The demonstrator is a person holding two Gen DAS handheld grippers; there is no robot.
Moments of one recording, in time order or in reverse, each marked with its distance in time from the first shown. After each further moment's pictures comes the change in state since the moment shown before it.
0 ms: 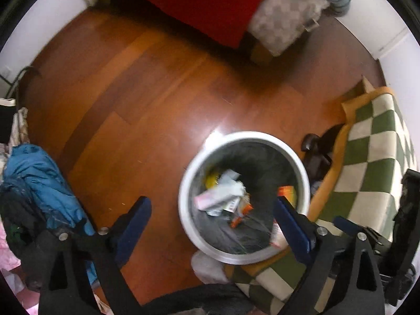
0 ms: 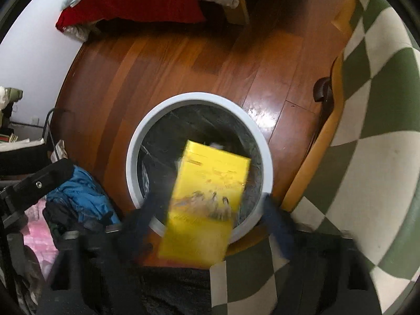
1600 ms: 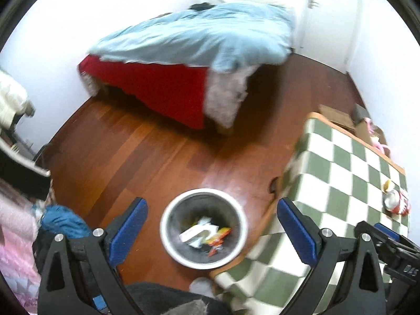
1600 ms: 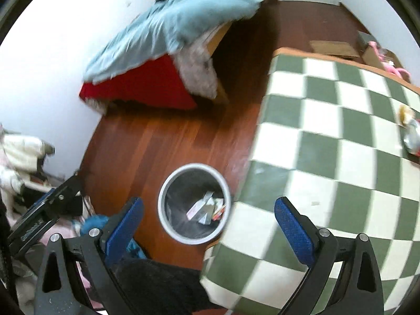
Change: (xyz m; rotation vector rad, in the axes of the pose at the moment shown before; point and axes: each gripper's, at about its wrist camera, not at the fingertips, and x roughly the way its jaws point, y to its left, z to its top) left arm -0.189 -0.167 -0.060 0.223 -0.399 0.050; right arm -0.284 -0.086 -0.091 0.140 -0.426 0.069
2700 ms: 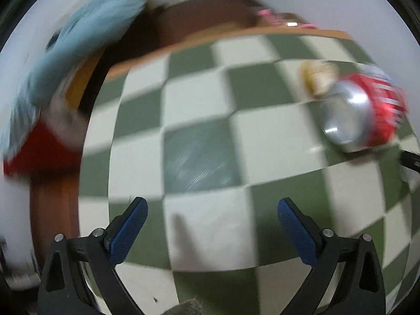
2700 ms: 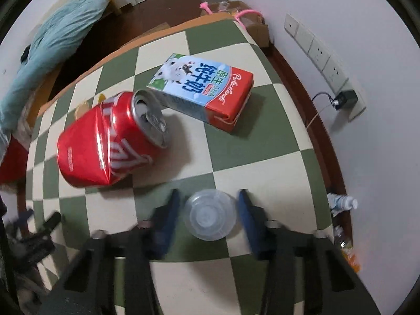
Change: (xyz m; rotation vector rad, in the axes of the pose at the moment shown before) left arm 0.125 -0.390 -0.062 0.685 0.150 -0.170; right arm -0.054 -0.446 -0.005 0.408 0.006 -0.441
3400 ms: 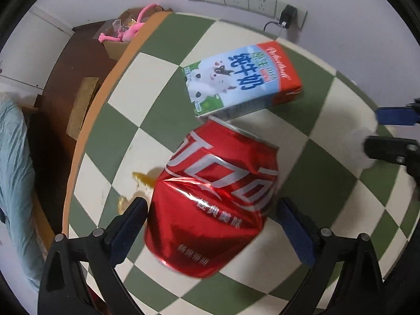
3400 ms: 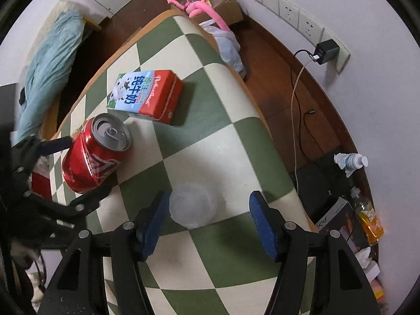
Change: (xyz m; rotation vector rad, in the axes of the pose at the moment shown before) left arm 0.014 -0.161 0.092 0.762 0.154 -0.169; right arm -0.019 -0.087 -0.007 0.254 0.098 0.146
